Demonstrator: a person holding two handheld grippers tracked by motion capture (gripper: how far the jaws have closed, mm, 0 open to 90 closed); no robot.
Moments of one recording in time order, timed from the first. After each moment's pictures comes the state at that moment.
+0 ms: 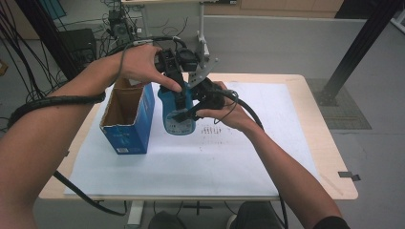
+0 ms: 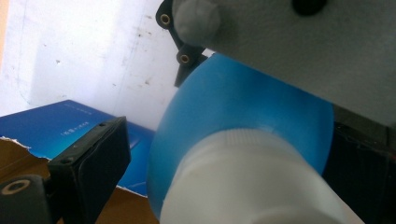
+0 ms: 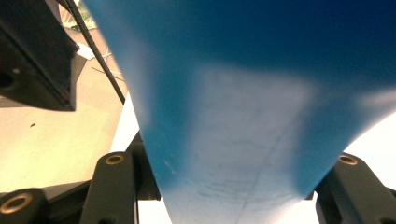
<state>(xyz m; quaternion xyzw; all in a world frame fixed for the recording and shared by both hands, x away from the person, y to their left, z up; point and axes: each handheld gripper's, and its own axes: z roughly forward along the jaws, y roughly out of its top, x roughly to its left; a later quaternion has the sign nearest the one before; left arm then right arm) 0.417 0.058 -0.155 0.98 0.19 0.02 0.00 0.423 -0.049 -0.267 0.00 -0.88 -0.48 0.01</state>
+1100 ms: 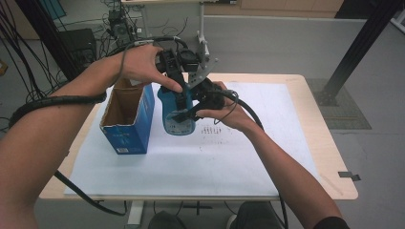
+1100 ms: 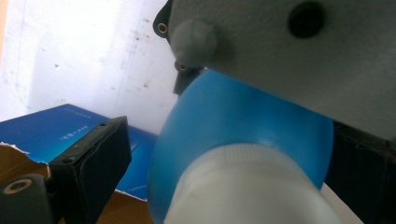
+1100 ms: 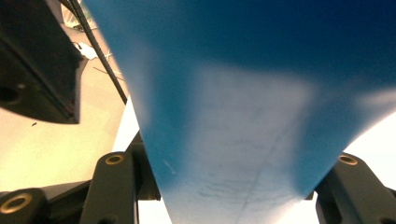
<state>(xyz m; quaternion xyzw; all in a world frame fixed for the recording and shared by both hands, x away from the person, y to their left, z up) 0.417 0.057 -0.156 0.98 0.18 0.02 0.00 0.421 -0.049 -0.265 0.00 -0.88 -0.48 0.01</state>
